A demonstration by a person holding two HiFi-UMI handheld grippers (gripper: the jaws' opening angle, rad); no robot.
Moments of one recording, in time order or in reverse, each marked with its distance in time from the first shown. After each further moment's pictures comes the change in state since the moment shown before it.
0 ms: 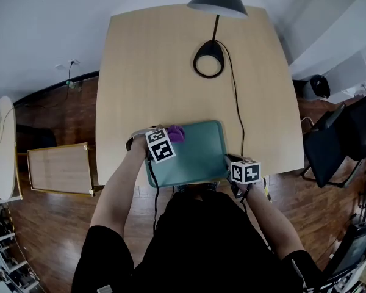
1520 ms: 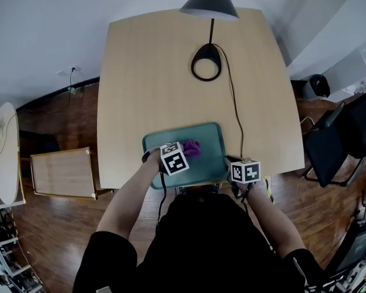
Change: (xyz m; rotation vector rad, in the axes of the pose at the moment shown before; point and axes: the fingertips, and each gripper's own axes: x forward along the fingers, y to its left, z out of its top) left arm 0.007 -0.076 0.060 -0.025 -0.121 -0.178; right arm 0.003 -0.004 -0.006 0.035 0.014 0.028
